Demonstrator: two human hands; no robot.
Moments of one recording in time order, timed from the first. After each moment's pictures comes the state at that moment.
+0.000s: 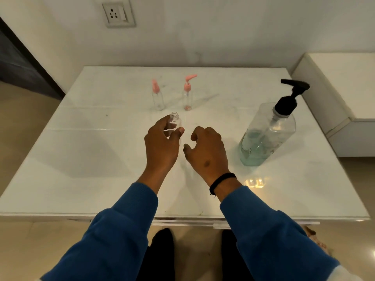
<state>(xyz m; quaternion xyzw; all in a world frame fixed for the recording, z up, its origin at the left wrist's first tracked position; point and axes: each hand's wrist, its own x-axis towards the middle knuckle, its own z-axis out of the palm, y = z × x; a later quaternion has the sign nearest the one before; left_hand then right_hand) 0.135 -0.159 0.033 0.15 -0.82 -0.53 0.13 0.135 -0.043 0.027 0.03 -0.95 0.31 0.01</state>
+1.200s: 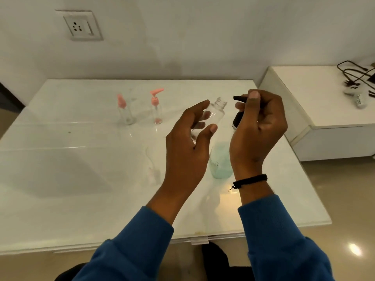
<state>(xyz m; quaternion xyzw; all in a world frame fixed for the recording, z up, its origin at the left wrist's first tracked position) 0.142 -0.045 0.082 -0.07 -0.77 -0.61 0.19 0.110 0.056 0.099 -0.08 -0.66 0.57 0.48</state>
